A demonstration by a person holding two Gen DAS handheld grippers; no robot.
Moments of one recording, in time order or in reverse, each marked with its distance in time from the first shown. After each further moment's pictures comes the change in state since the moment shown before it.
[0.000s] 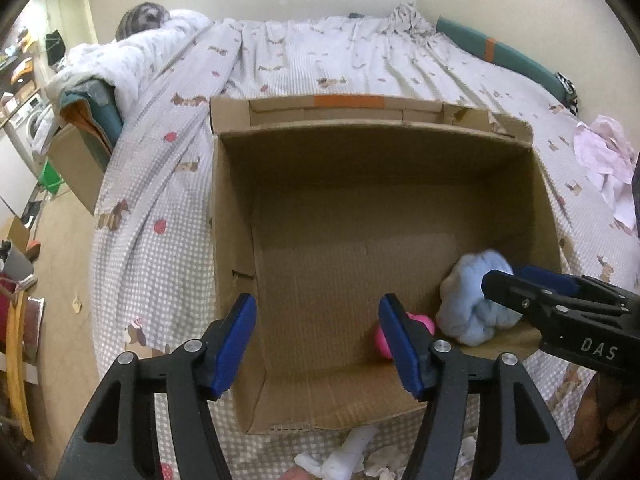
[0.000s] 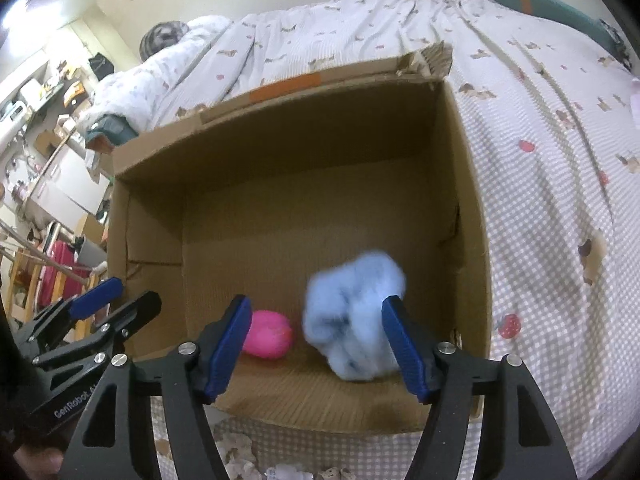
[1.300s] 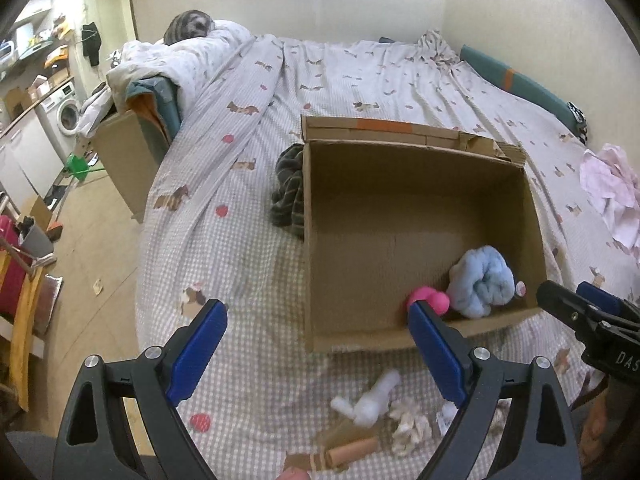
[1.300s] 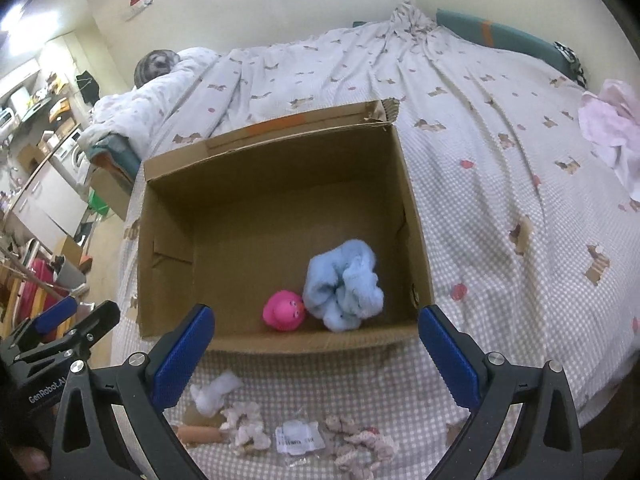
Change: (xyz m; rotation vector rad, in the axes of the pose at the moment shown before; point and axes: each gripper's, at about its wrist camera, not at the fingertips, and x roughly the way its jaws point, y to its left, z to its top) left arm -0.079 0.035 -0.043 -0.083 -0.057 0.063; right arm -0.077 0.019 -0.044 0.010 -0.124 -0.130
